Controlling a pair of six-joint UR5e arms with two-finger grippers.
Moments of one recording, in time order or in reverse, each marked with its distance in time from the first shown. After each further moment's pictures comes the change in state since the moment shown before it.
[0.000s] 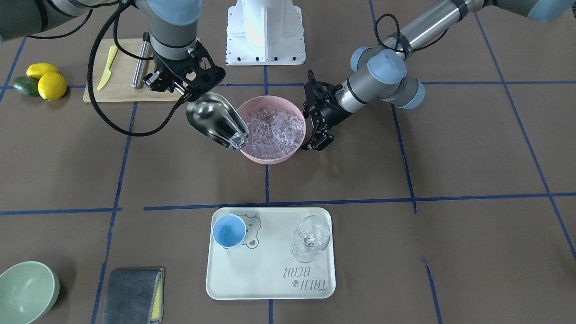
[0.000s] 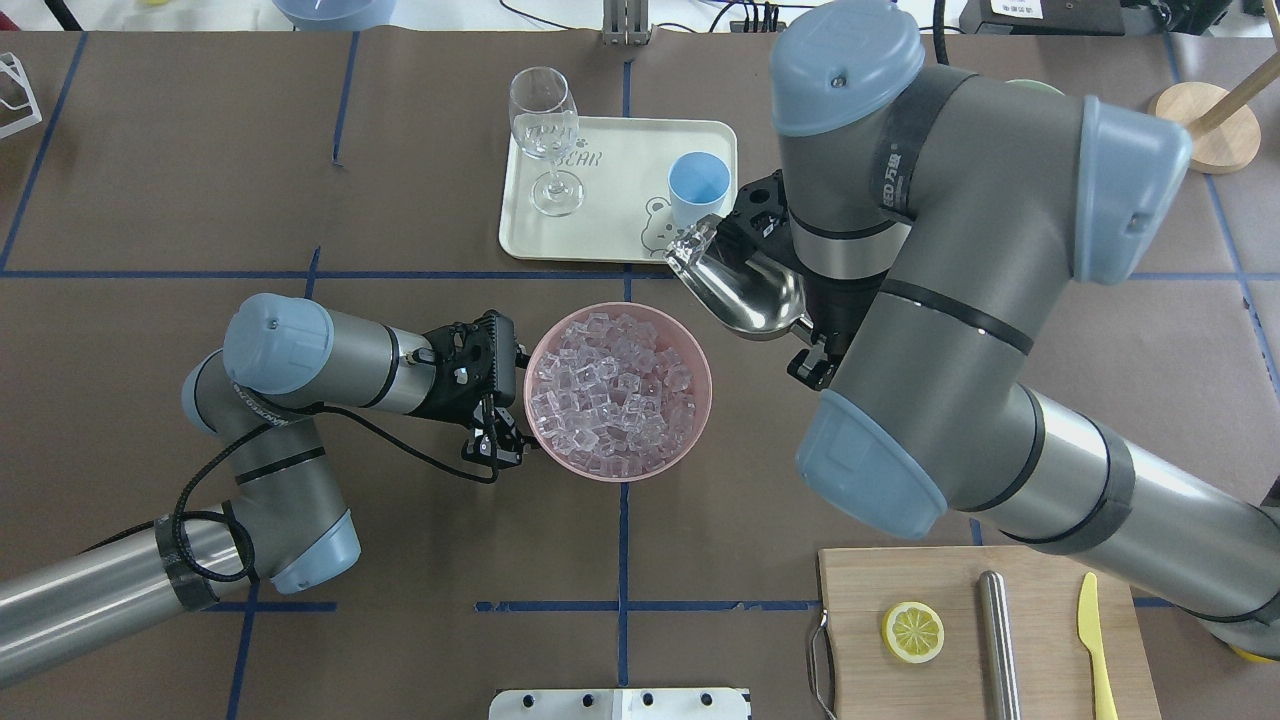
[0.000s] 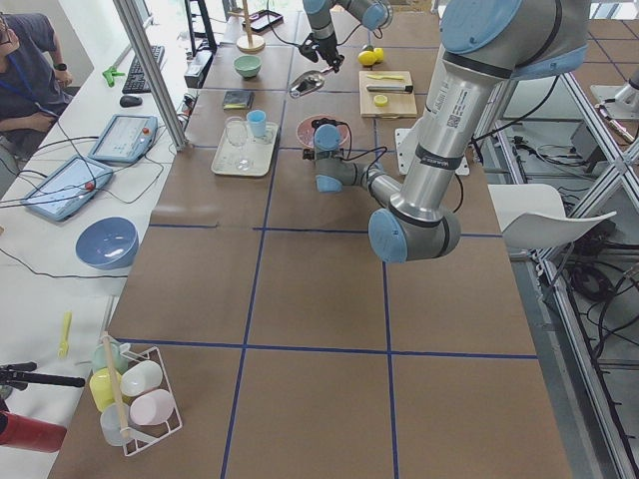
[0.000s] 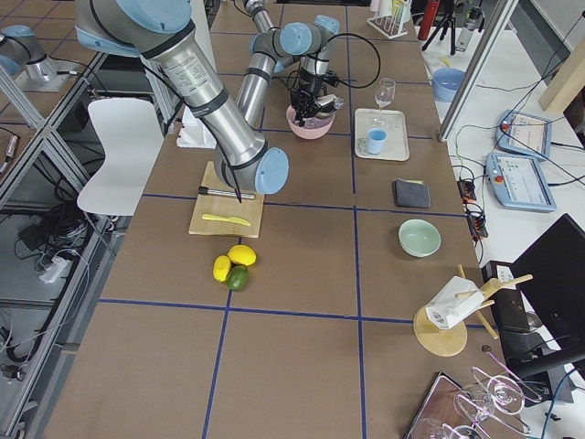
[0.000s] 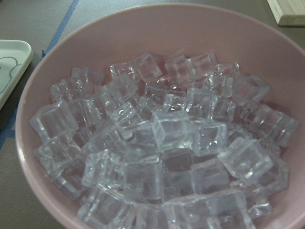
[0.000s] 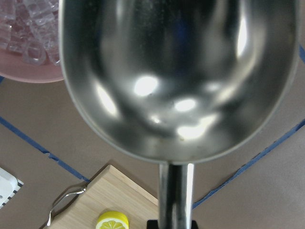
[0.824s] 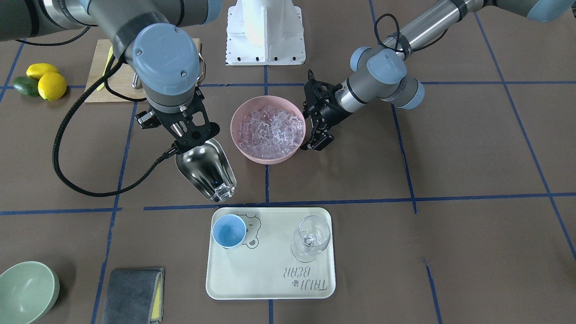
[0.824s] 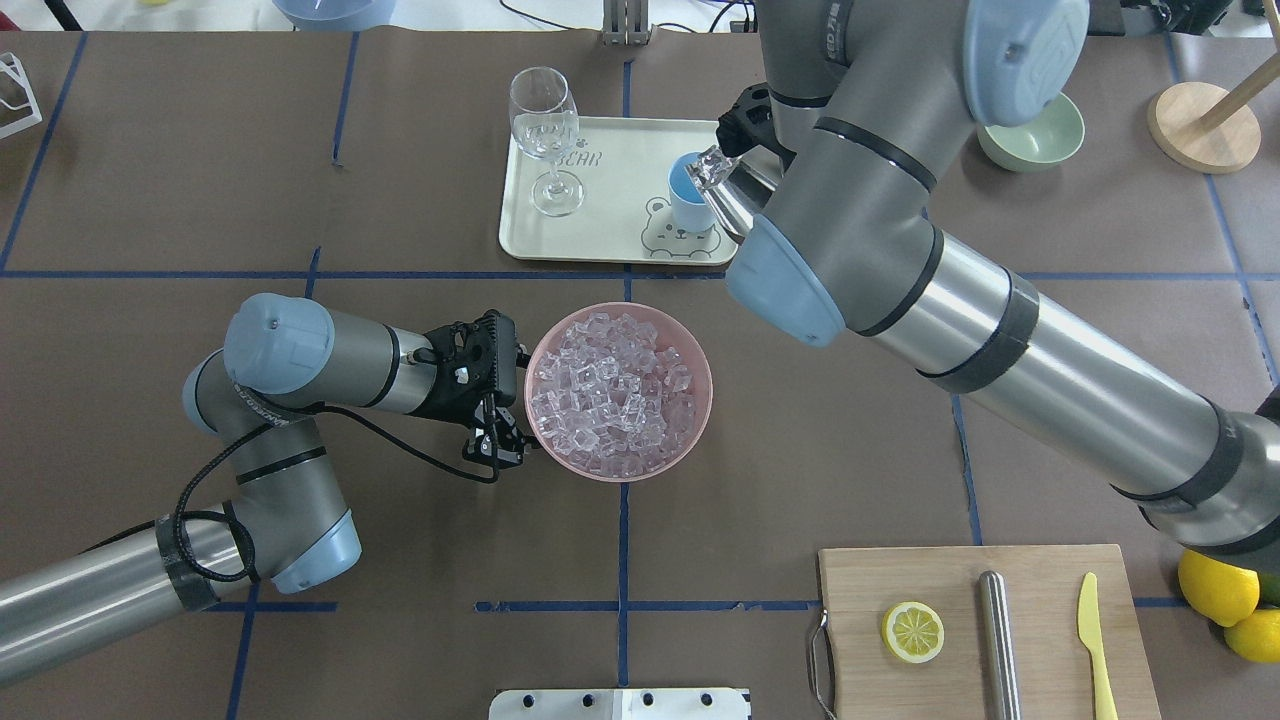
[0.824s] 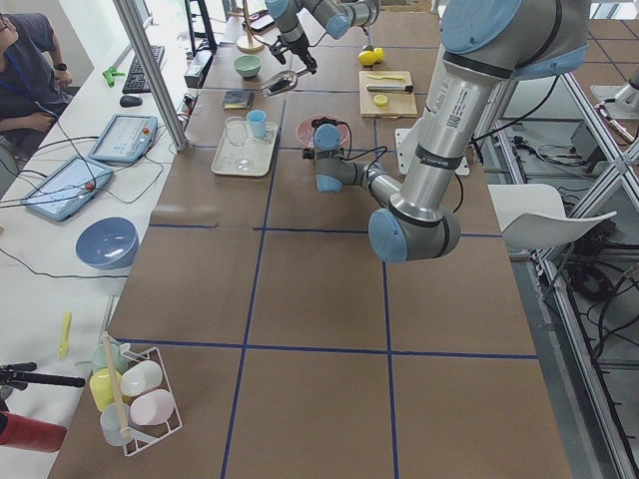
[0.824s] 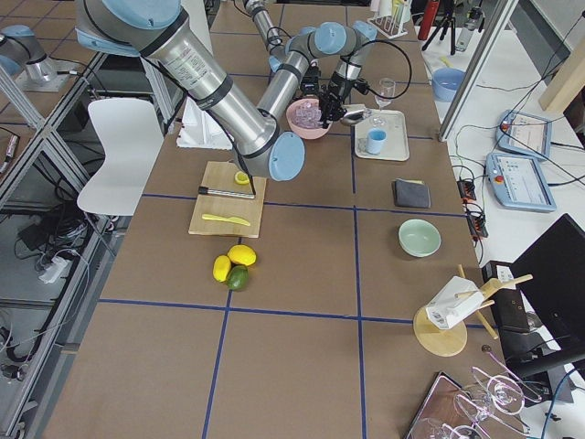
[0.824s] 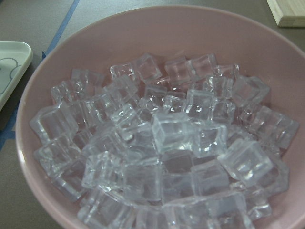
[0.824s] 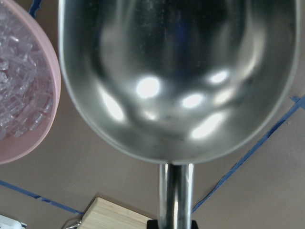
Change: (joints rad) left arm 0.000 -0.001 0.000 -0.001 0.000 -0.001; right arm 0.115 0.141 -0.331 0.035 0.074 0.005
